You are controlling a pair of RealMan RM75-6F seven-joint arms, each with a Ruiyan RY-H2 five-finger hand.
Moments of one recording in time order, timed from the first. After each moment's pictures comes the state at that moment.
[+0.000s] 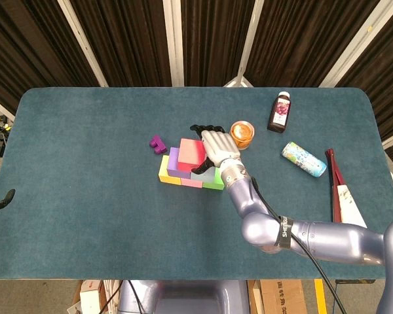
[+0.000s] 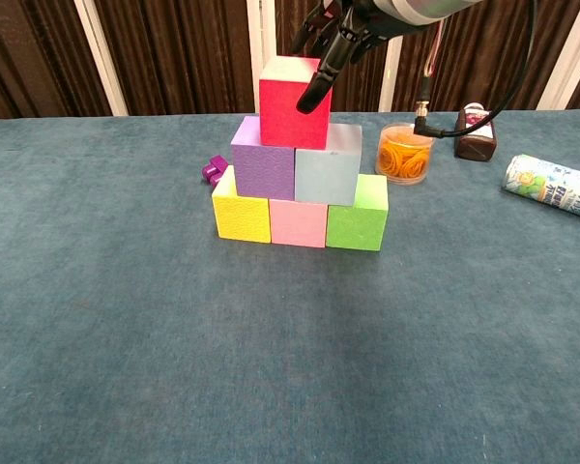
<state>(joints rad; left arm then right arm) -0.16 -1.25 -0.23 -1.43 1.34 1.55 -0.06 1.33 -1.28 0.42 -1.75 0.06 0.93 -0.57</state>
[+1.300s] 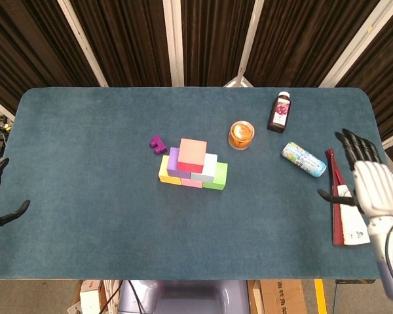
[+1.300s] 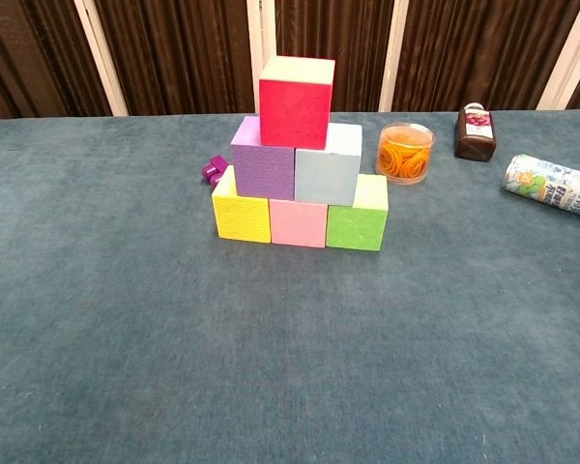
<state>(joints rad) -0.13 -1.23 -0.14 -1.48 1.47 1.58 -0.08 0.35 -0.78 0.16 -2.11 -1.21 1.42 -0.03</state>
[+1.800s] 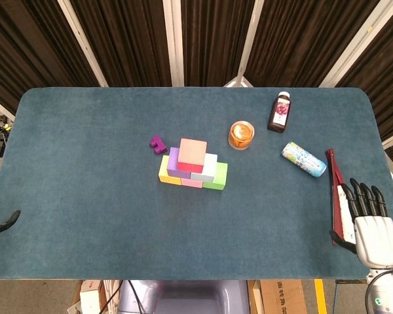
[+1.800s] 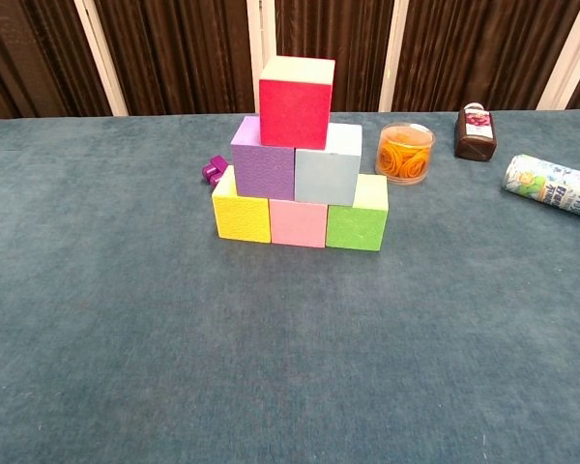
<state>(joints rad) -0.07 -1.17 -0.11 -1.52 1.48 1.63 -0.13 0.11 -1.13 -0.01 -1.77 -1.51 1.65 -0.25</state>
